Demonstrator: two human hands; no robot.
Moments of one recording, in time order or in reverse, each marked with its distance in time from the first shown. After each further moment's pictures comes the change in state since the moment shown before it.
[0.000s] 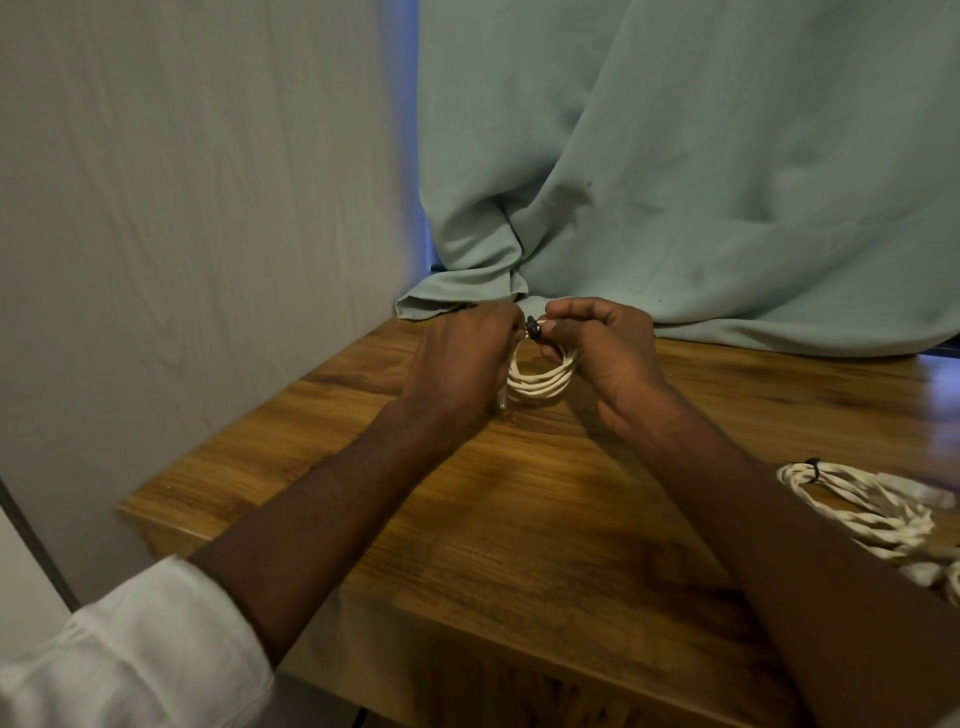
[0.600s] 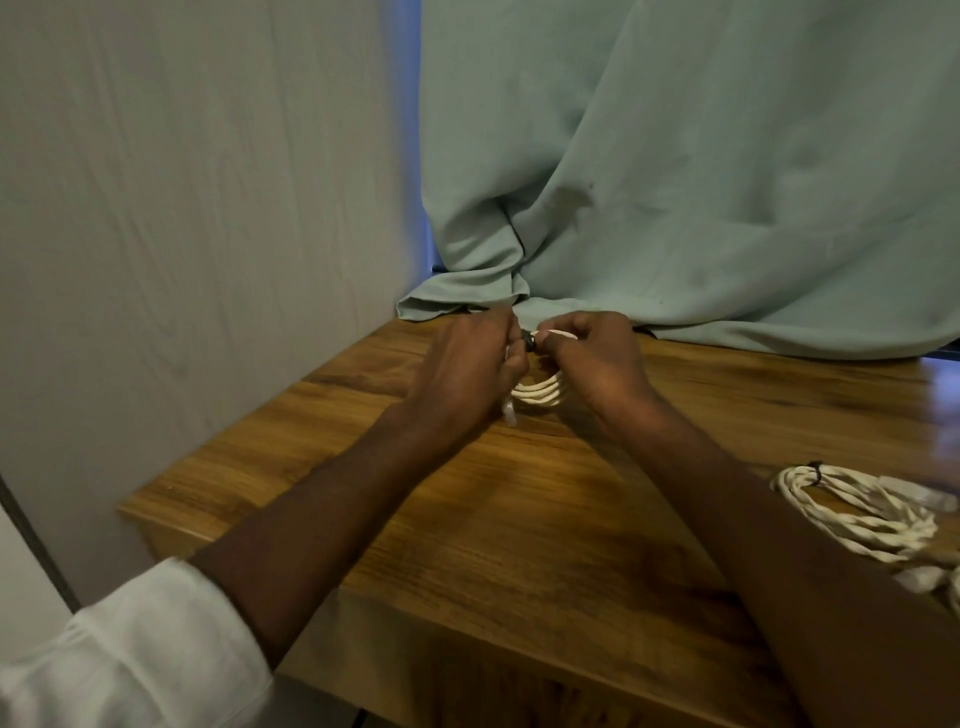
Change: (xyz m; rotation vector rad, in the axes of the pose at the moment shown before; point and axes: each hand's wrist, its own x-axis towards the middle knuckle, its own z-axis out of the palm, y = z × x) left_hand -0.003 0.001 0.004 -0.191 -0.092 -0.092; right_hand 0.003 0.014 0.003 -0.382 -0.023 -0.092
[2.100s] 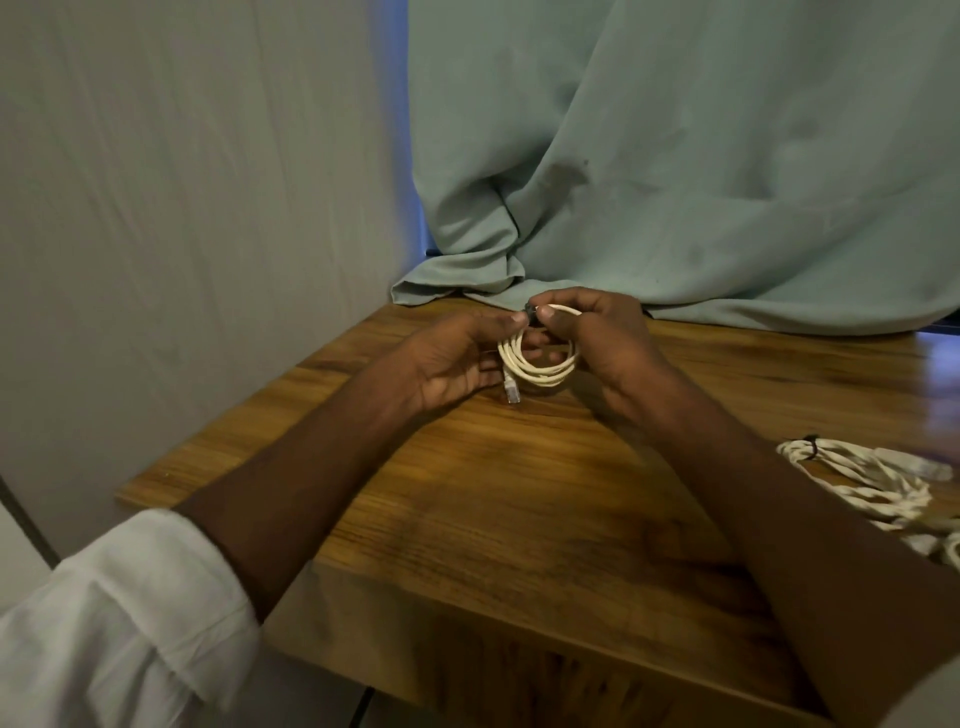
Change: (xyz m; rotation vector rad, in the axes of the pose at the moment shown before) left_hand 0.013 -0.013 -0.004 -1.445 -0.448 -0.743; right_hand 0.006 0.001 -0.008 0.330 -0.100 0.127
